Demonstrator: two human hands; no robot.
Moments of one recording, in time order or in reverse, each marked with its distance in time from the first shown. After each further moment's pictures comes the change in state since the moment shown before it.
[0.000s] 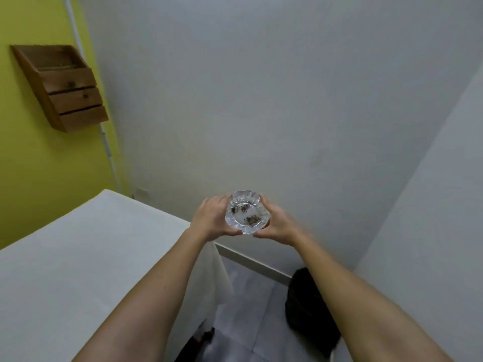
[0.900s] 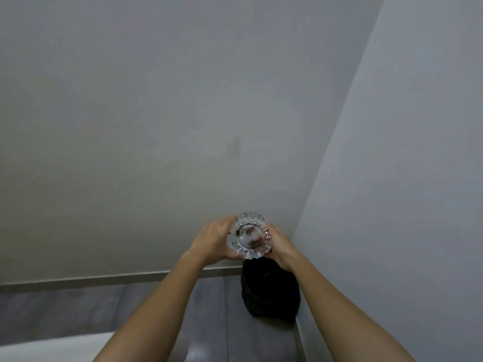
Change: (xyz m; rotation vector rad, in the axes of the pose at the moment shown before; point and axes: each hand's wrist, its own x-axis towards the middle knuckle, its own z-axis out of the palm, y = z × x) left_hand 0.204 0.052 0.175 -0.187 -0.478 0.438; right_hand 0.031 0.180 -0.023 1.040 0.598 0.880
